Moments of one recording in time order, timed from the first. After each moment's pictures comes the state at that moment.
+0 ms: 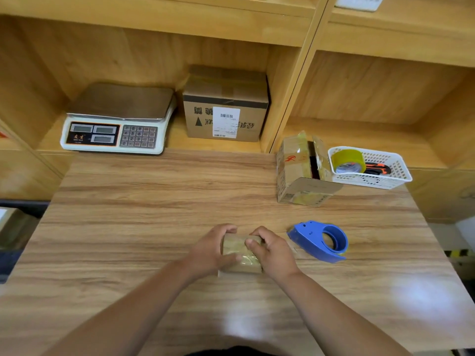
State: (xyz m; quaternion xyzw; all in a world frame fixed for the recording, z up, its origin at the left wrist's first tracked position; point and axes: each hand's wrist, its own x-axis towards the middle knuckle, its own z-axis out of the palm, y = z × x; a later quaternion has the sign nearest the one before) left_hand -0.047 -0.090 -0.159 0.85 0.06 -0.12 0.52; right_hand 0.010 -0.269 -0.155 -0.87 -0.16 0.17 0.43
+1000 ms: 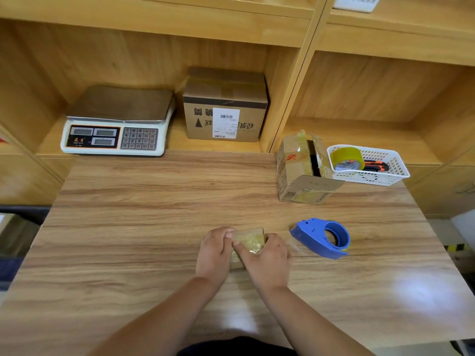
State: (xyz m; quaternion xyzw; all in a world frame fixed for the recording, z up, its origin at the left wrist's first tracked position) left_hand -0.058 -0.119 -0.174 0.84 0.18 0.10 0.50; right_hand -0.031 -0.232 -0.156 -0.96 0.03 0.06 0.26
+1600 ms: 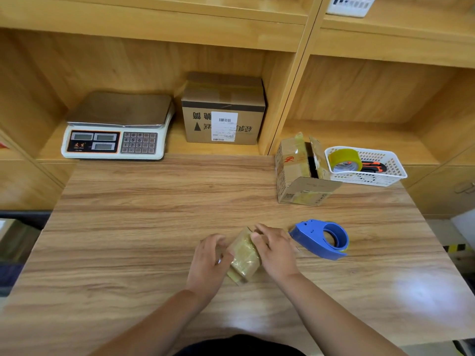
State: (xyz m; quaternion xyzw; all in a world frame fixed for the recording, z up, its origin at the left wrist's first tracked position) left_hand -0.083 -0.111 -0.168 0.83 0.19 0.05 0.52; right_hand 0.000 -0.260 -0.150 -0.93 -0.12 0.10 0.34
